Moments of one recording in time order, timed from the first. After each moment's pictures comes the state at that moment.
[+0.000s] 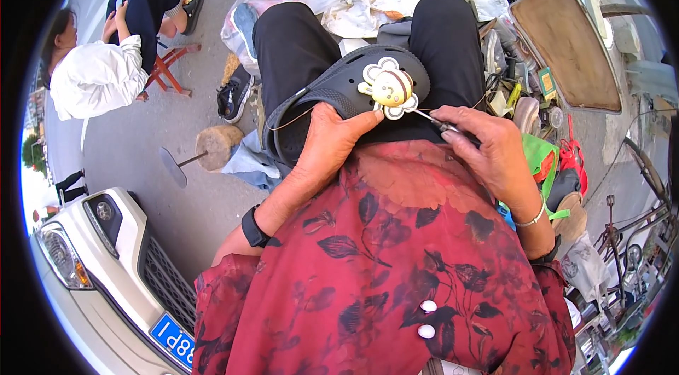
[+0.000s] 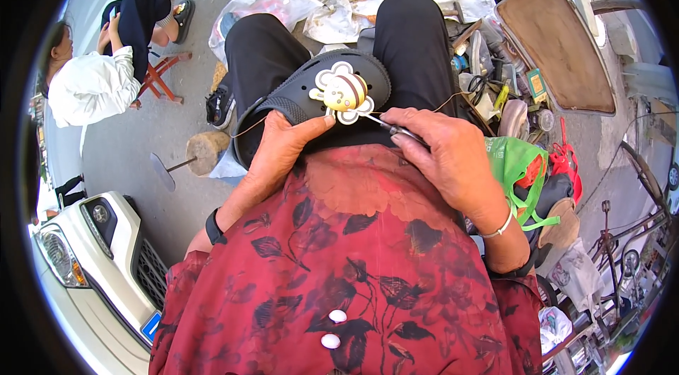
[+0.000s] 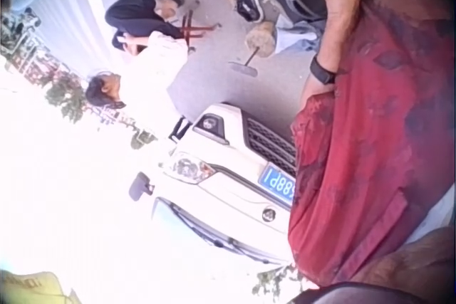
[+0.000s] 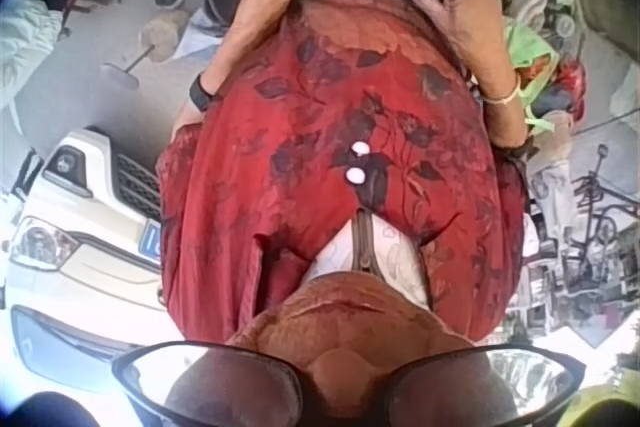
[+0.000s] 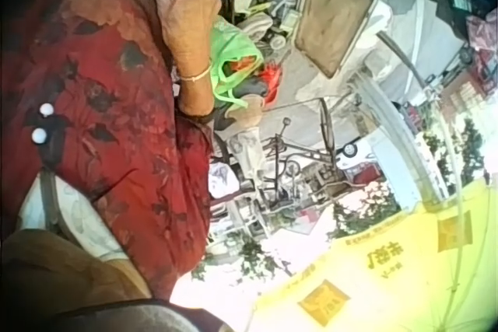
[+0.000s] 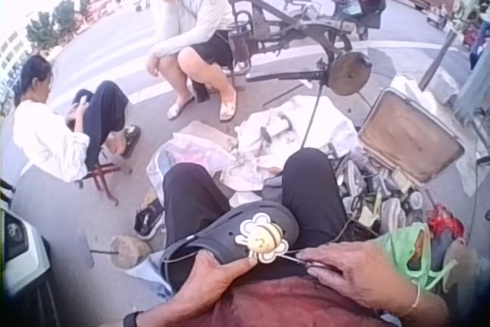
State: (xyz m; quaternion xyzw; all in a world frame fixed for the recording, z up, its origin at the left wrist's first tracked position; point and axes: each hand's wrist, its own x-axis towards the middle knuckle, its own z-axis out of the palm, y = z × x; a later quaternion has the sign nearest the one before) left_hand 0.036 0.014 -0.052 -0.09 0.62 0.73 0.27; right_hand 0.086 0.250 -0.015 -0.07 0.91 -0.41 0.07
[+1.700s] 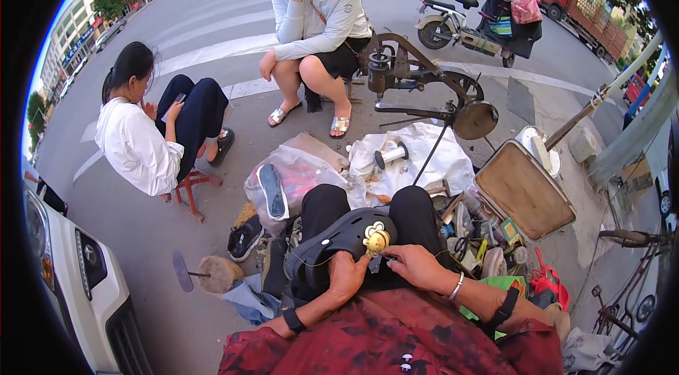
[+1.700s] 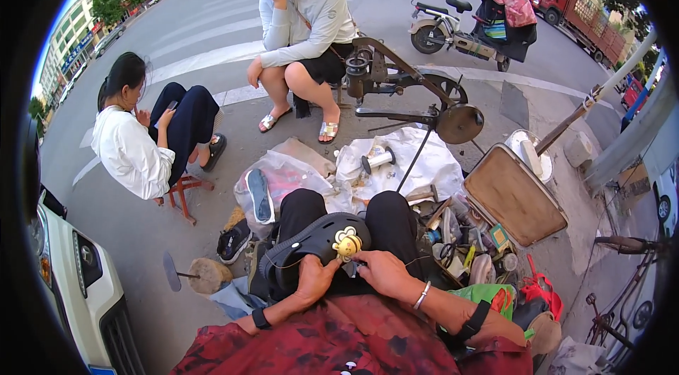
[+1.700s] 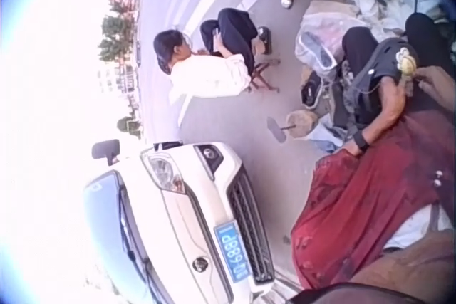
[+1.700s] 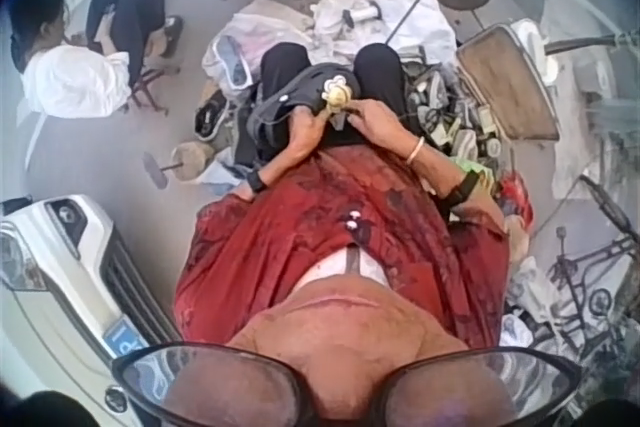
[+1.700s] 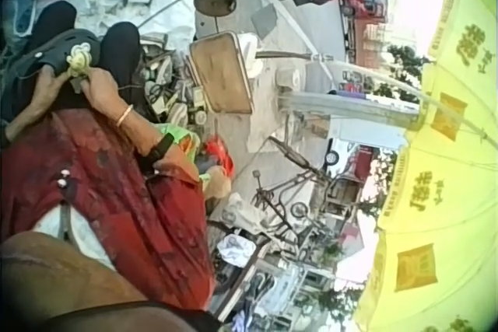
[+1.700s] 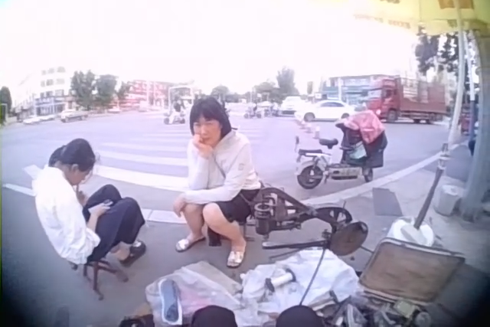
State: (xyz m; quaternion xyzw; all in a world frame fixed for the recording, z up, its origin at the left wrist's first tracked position) left_hand 0.027 0.018 -0.099 -0.04 0.88 0.47 0.08; right_hand 0.034 0.212 -0.037 -0.14 0.91 -0.37 0.16
